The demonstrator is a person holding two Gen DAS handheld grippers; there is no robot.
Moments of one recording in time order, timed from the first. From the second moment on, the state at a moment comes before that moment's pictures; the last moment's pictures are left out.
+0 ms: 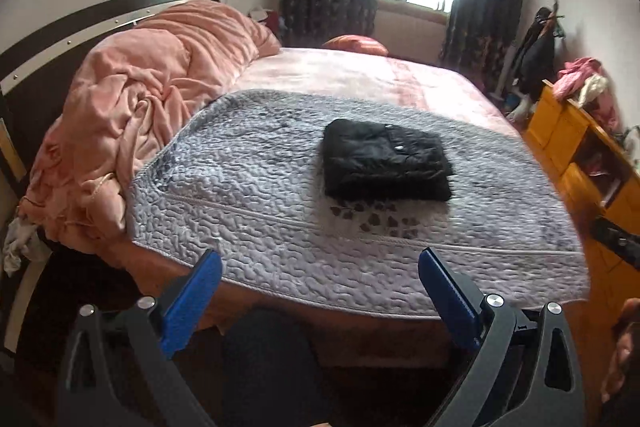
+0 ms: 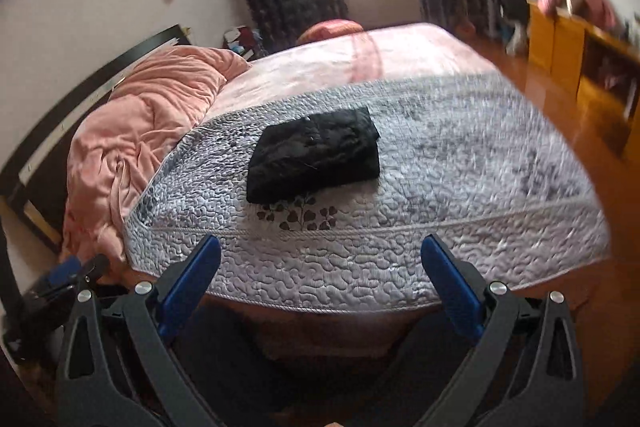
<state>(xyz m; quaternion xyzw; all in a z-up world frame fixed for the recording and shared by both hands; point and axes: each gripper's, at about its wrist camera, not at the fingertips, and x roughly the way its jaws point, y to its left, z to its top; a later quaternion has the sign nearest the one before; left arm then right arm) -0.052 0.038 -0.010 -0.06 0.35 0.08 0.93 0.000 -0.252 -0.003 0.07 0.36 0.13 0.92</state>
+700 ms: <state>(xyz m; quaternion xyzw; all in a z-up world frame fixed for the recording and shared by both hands) -0.056 0.012 -0.006 -0.06 0.36 0.05 0.93 -0.020 -0.222 0.013 0.00 0.35 0.09 0.93</state>
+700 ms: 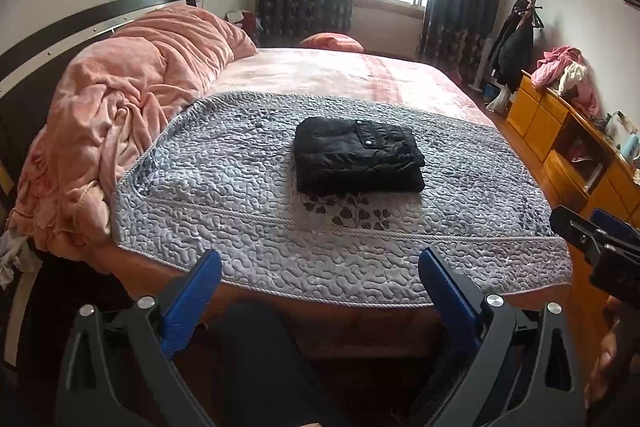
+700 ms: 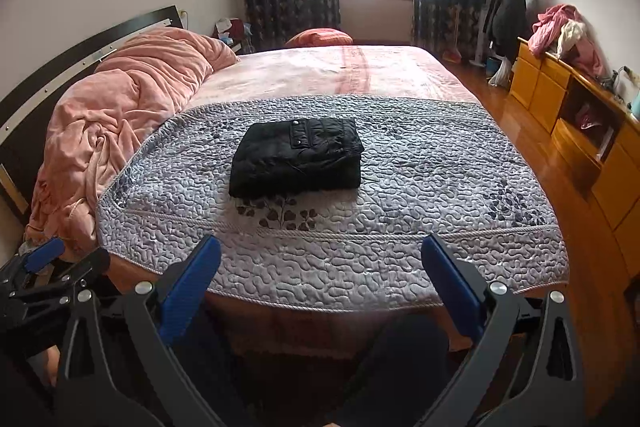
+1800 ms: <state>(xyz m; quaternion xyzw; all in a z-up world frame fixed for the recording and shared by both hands) -0.052 0.007 0.002 -0.06 0.34 0.03 0.94 -0.014 -0.220 0.010 -0.01 0.35 0.09 0.93</state>
